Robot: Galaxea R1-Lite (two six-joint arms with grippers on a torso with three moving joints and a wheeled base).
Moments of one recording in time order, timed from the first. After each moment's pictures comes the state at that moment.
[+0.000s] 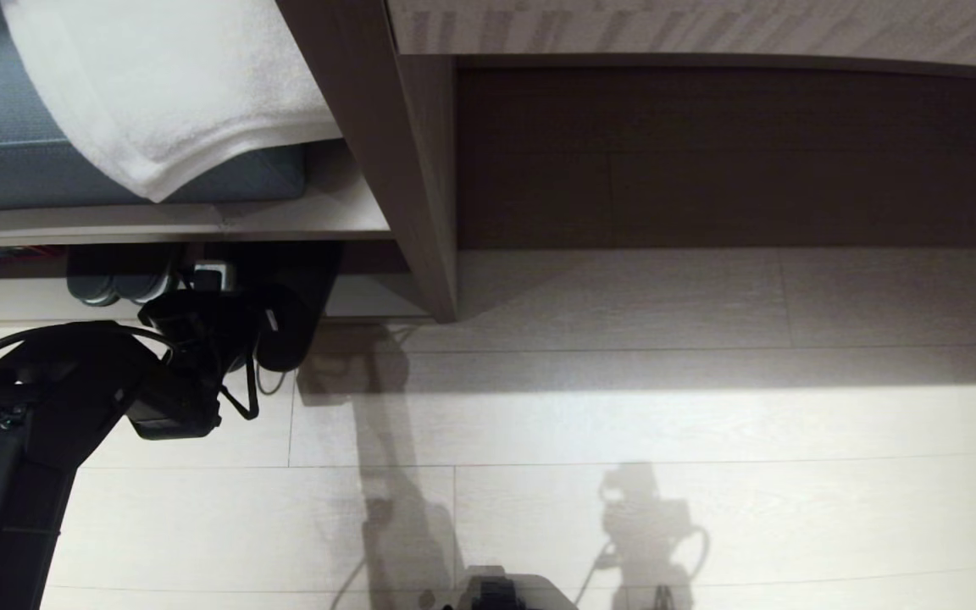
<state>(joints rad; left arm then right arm) 0.10 2.54 -1.50 -1.28 -0.15 0.01 0.00 0.00 0.00 0.00 0.01 0.00</state>
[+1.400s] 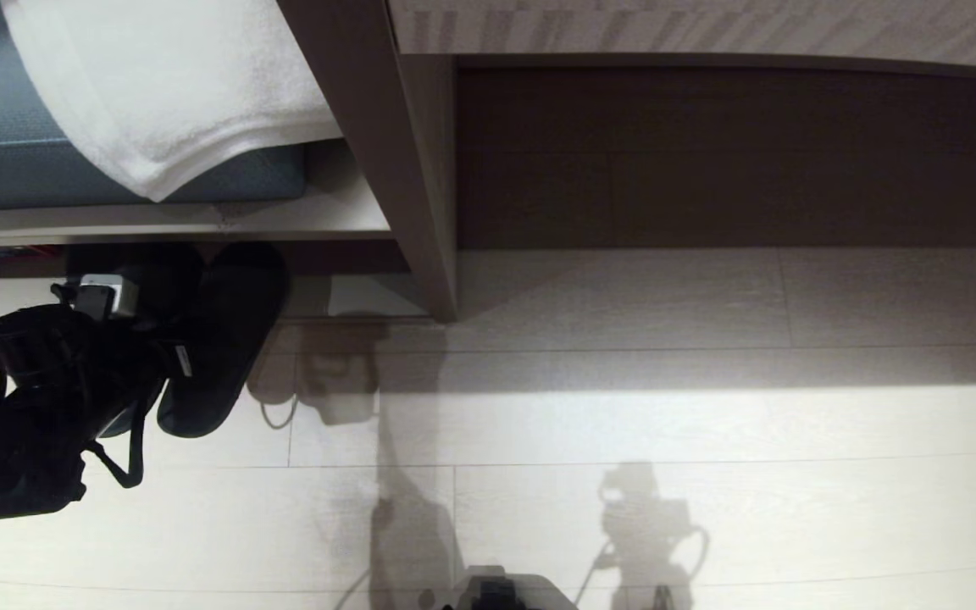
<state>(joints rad) 0.22 2.01 -0.72 -1.29 -0.16 0.07 0.00 0.00 0.00 0.00 0.01 0.00</state>
